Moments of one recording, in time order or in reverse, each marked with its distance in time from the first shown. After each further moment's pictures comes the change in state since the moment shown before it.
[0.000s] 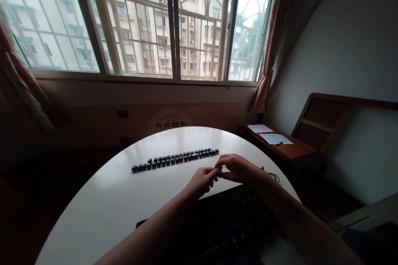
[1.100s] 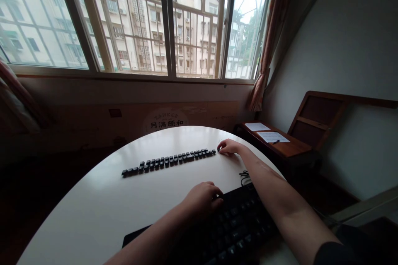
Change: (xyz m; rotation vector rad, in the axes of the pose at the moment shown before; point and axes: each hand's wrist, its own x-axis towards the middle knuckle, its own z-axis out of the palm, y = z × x) left_hand -0.016 0.000 0.006 0.938 -0.199 0.279; right_hand 0.046 0.175 0.019 0.240 -0.349 0.846
